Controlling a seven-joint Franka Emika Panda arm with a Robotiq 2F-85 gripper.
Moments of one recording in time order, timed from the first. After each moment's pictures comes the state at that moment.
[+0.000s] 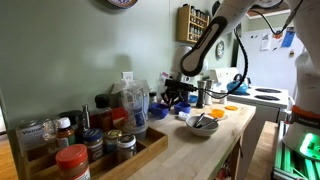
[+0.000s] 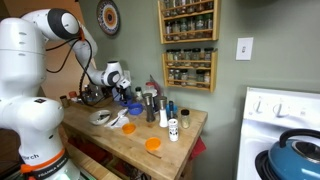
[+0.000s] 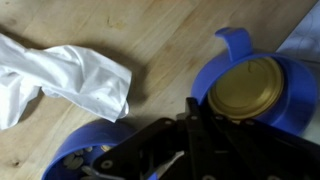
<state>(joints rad) 0.31 0.31 0.02 -2.28 0.06 2.83 1.08</state>
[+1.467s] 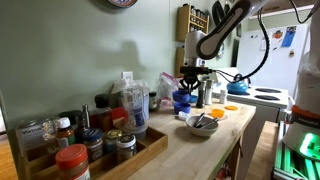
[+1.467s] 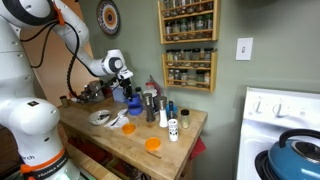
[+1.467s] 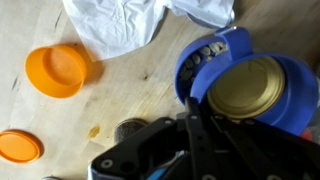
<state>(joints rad) 0.12 0.01 0.03 -2.42 -0.23 2.52 1.34</state>
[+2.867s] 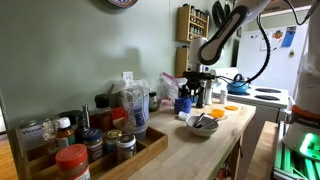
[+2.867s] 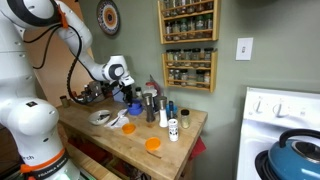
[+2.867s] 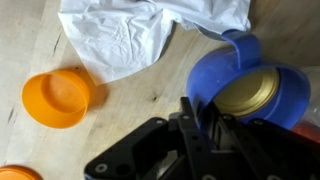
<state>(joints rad) 0.09 0.04 0.04 -2.49 -0.10 2.62 1.28</state>
